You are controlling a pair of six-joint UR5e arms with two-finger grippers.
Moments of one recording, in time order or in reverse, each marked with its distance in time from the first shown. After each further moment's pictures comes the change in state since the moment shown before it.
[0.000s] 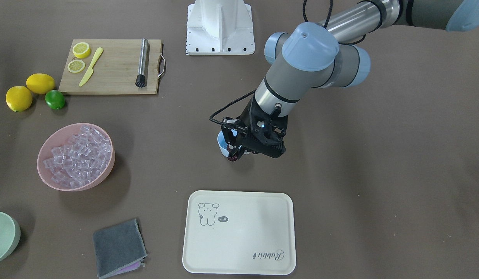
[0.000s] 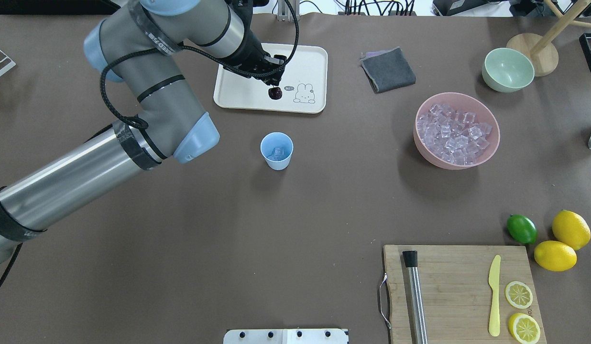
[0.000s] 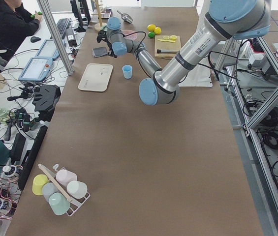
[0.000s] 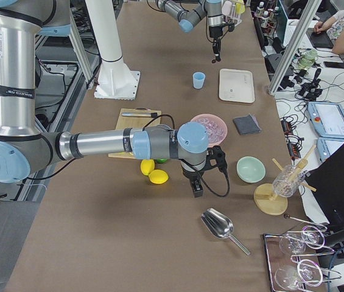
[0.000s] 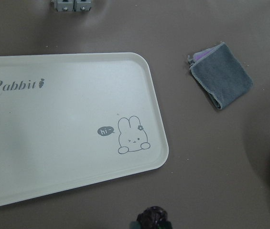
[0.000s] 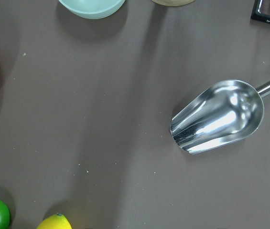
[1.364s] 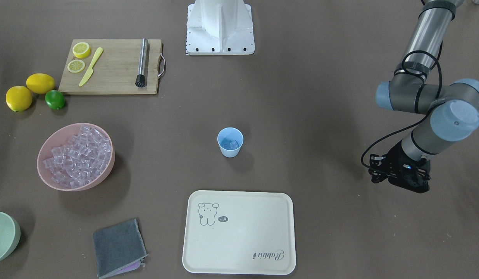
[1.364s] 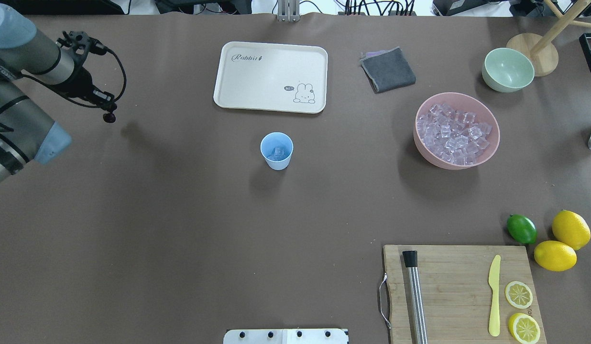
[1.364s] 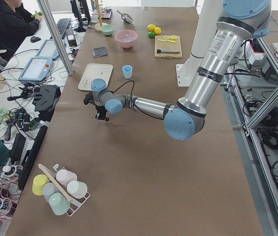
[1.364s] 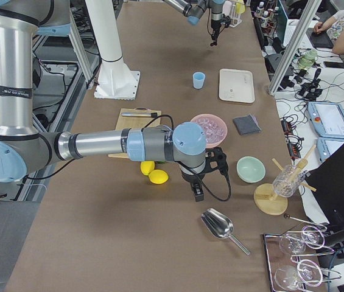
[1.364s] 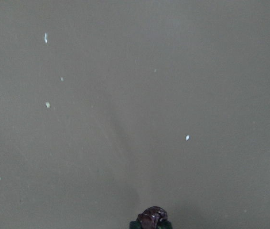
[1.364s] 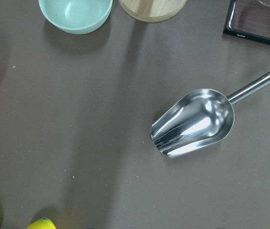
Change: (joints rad) left arm -0.247 0.407 0.121 -0.058 -0.127 0.509; right arm 0.064 0.004 -0.001 0.006 -0.008 -0.024
